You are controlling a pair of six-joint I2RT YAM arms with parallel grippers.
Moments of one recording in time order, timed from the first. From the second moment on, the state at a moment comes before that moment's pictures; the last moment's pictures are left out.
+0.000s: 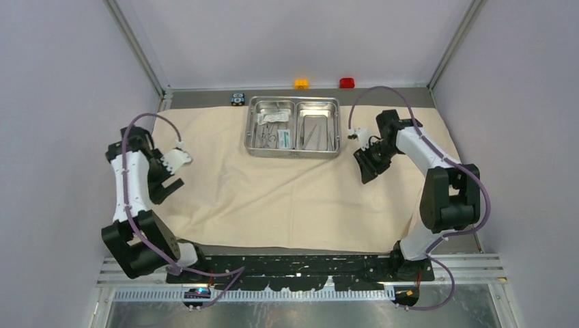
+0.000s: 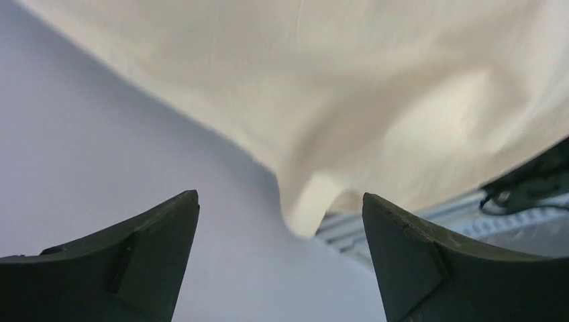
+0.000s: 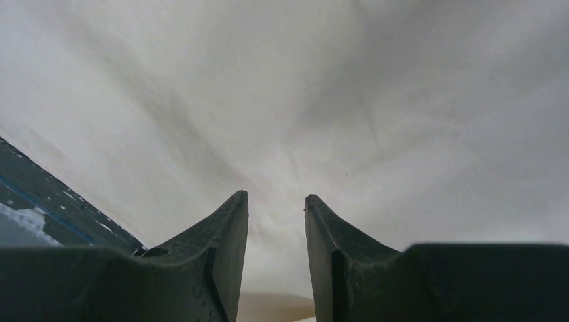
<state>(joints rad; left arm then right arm) 0.48 1.32 1.21 -1.24 -0.04 1.33 0.10 1.66 1.23 -1.00 -0.39 -0.57</state>
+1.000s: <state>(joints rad) 0.16 1.90 1.36 -0.79 0.04 0.65 -0.17 1.54 0.82 -0.80 0.09 -0.68</state>
